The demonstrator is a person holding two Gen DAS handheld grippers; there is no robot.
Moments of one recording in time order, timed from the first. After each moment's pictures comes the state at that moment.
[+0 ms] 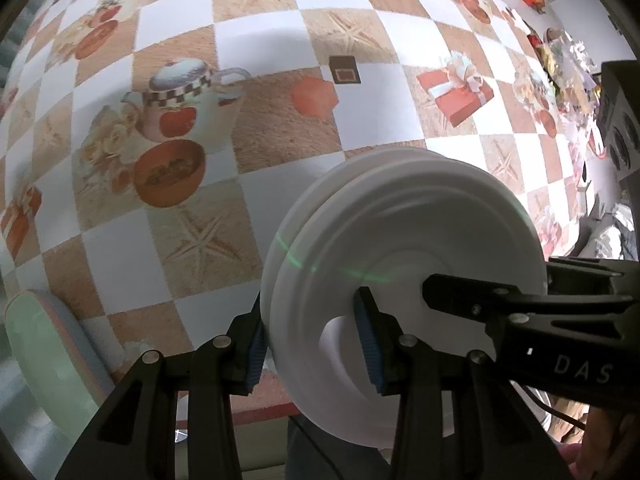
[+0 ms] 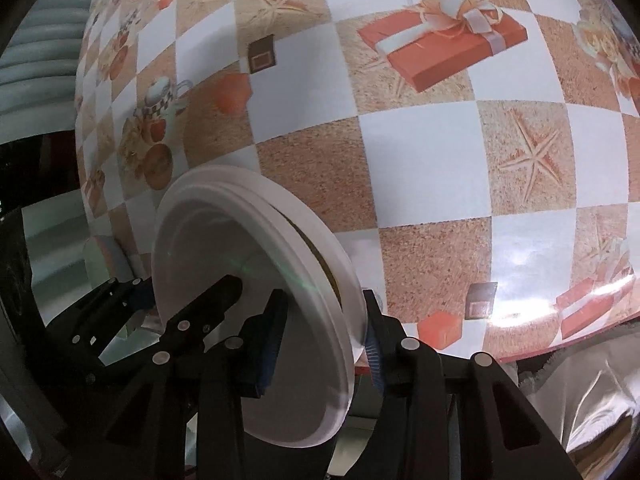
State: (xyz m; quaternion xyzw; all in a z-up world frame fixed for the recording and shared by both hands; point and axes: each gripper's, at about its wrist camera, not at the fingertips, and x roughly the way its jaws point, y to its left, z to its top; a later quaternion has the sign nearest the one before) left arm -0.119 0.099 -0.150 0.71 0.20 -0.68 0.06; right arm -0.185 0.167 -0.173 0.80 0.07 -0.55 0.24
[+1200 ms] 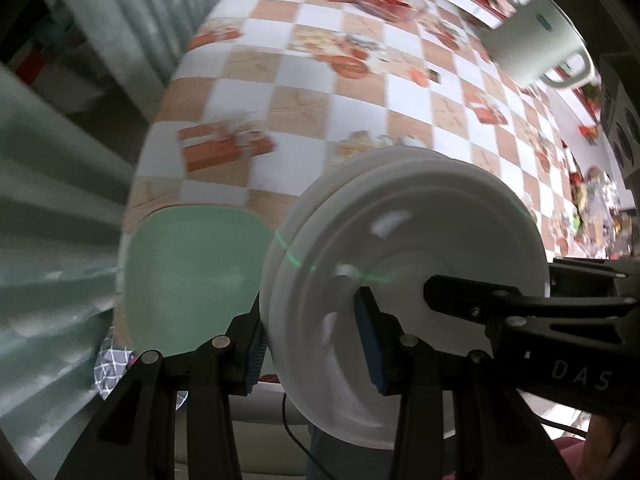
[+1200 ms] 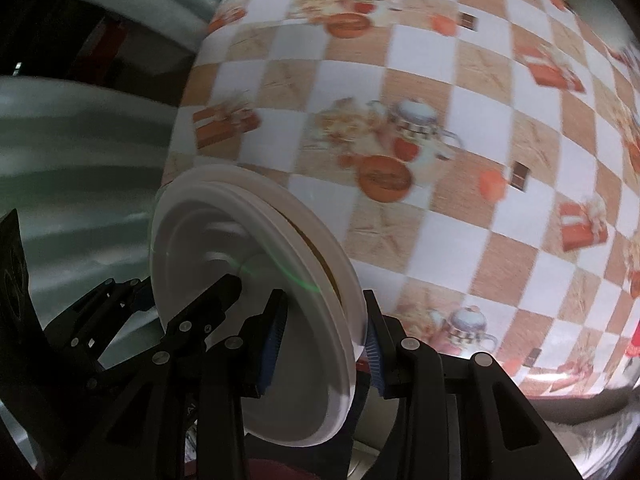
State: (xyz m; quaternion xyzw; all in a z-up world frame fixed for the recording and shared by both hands) left arm 0.015 -0.047 -0.082 0.60 0.31 -0.70 0.22; right arm -0.101 0.003 -0.094 0.71 0.24 -0.54 0.38
